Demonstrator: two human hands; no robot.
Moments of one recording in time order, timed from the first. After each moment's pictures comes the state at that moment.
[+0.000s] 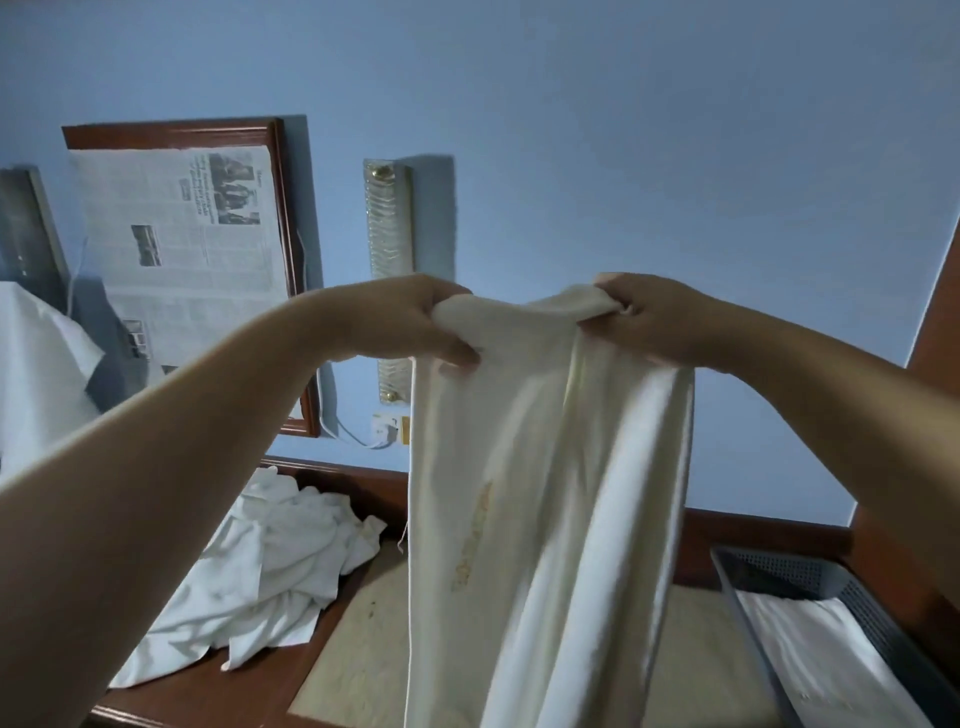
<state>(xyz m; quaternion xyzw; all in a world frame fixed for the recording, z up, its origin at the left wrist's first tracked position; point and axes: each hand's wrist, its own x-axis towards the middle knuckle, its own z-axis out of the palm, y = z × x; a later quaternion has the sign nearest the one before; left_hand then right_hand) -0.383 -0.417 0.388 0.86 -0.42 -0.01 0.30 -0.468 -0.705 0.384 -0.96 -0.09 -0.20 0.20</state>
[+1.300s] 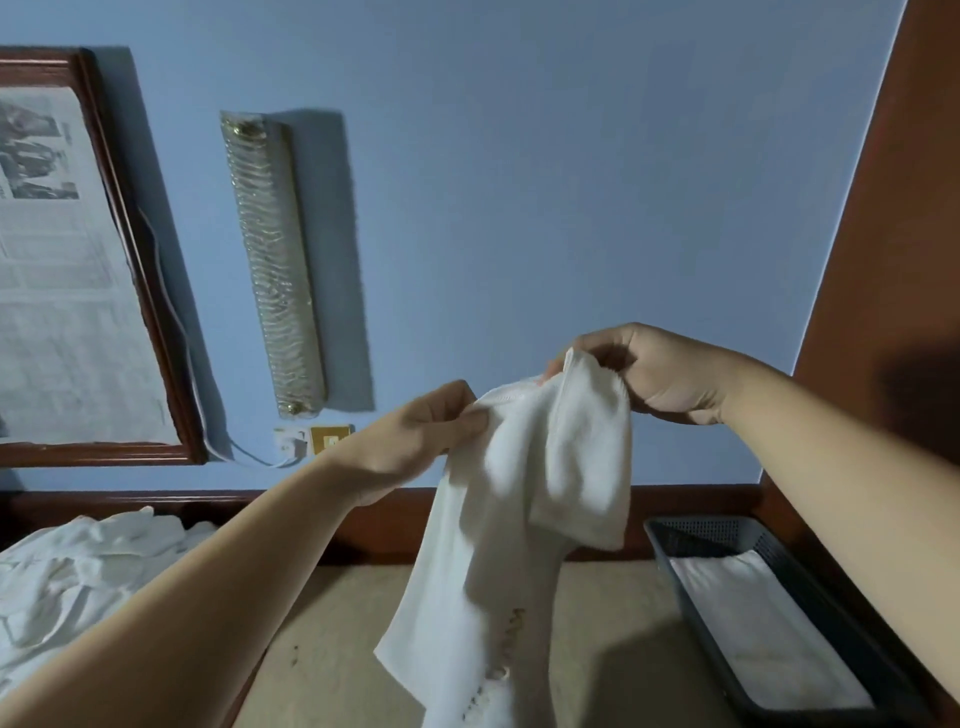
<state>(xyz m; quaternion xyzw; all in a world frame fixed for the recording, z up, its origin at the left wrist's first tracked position) -0.312 -0.519 0.259 0.69 -0.45 -0.18 0.54 -0.434 -0.773 0.328 -0.85 -0.11 -0.04 0.50</state>
